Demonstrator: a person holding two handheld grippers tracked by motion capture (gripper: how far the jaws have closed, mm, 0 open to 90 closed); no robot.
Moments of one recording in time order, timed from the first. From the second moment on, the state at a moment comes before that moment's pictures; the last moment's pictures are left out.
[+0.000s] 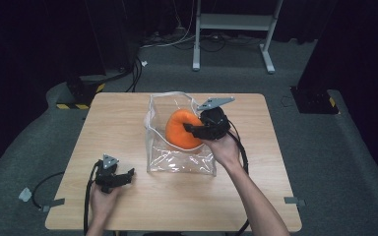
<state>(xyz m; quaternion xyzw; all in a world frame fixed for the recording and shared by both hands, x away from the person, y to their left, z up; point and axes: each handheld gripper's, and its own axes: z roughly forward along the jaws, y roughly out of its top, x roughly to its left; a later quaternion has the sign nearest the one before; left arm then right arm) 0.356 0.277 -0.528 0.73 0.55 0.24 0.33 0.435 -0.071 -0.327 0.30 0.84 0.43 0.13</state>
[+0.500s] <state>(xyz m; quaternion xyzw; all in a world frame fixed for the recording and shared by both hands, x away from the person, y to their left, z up) 0.356 0.277 -0.528 0.73 0.55 0.24 0.33 0.438 -0.073 -0.349 0.32 0.85 0.40 0.12</state>
